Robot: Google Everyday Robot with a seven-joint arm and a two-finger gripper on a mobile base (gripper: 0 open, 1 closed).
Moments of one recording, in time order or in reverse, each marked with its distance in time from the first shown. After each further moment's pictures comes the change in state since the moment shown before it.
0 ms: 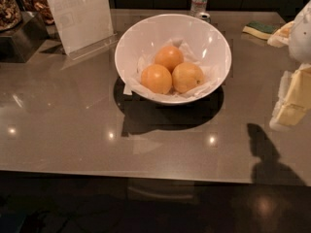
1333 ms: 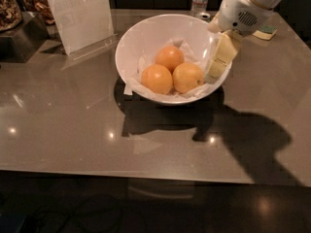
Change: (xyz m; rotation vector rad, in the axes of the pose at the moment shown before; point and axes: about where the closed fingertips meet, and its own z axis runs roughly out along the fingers) arm -0.103 -0.092 0.072 -0.152 -0.202 -0.009
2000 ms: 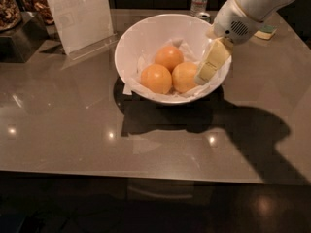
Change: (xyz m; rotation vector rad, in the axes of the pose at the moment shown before) arm -0.001 -0.015 0.025 0.011 -0.074 0.089
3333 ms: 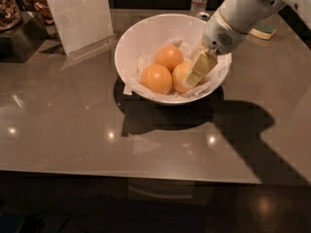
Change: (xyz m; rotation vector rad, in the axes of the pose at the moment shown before) arm -0.004 0.003 0.037 -0.053 0.006 0.009
